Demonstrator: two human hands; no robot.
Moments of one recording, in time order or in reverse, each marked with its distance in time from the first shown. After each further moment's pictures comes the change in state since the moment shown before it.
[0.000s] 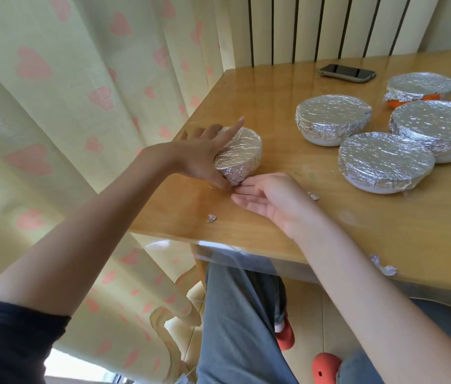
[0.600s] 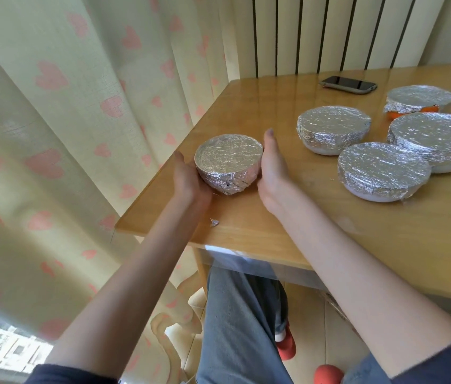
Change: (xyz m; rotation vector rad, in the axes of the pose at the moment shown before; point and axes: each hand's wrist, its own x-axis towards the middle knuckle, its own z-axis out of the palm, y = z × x) left_hand 0.000 0.022 0.058 -2.205 0.631 -0.288; right_hand 0.051 -0.017 0.017 -0.027 0.050 -0.248
